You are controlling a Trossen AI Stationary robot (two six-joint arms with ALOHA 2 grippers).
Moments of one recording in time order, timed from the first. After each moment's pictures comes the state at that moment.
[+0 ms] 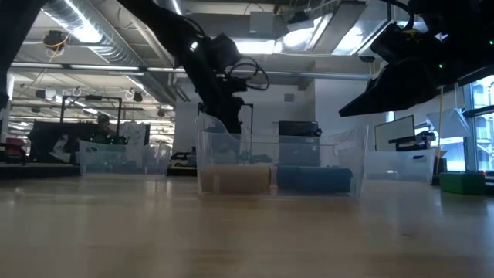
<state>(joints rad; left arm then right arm) 0.51 1.83 1.31 -0.34 -0.19 0.20 0.19 1.07 0.33 0.29 0.46 0.04</state>
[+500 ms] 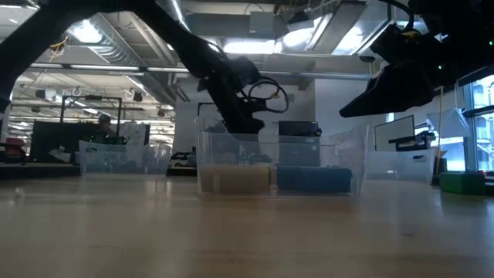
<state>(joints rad) 0.52 2.08 1.50 -0.26 -0.19 0.26 0.19 1.07 0.33 0.29 0.50 0.02</state>
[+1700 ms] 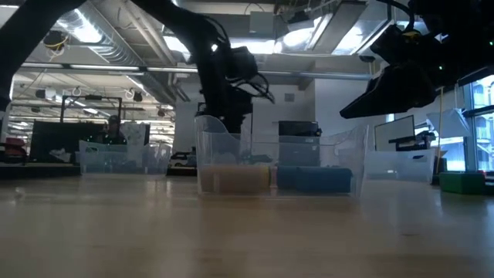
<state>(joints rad) 0.46 1.97 1.53 -0.76 -0.20 -0.13 0.19 1.07 0.33 0.28 0.49 0.02</state>
